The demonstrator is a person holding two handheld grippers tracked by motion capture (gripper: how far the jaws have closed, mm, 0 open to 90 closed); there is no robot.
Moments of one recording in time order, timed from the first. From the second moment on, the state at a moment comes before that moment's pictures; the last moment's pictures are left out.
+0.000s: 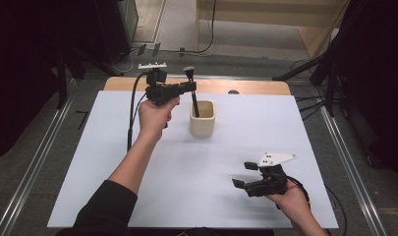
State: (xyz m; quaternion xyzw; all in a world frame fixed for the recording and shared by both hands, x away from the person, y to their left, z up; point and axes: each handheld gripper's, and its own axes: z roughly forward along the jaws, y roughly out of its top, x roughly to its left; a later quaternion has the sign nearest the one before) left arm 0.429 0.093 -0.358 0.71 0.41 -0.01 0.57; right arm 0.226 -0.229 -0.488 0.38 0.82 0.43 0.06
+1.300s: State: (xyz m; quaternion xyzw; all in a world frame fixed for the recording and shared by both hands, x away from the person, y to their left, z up) left arm 0.445 0.064 -0.375 0.72 0.40 0.05 0.57; right arm 0.227 -0.227 -0.488 0.38 0.82 0.43 0.05
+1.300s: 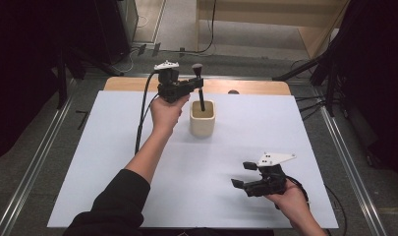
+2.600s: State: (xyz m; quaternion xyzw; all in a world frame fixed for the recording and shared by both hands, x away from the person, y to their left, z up) left arm 0.441 0.079 -0.390 0.76 0.41 -0.02 0.51; right arm 0.228 -0.226 -0.488 0.38 0.82 0.43 0.05
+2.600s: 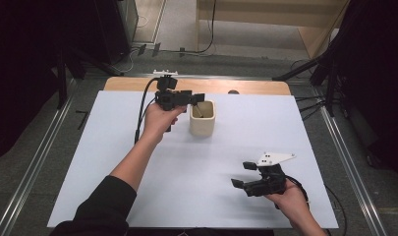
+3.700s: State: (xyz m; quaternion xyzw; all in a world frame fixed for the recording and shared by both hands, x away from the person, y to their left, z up) left arm 0.402 0.127 -0.397 0.78 0.40 -0.04 0.48; right arm 0.227 -0.228 -0.487 0.39 0.81 0.43 0.05
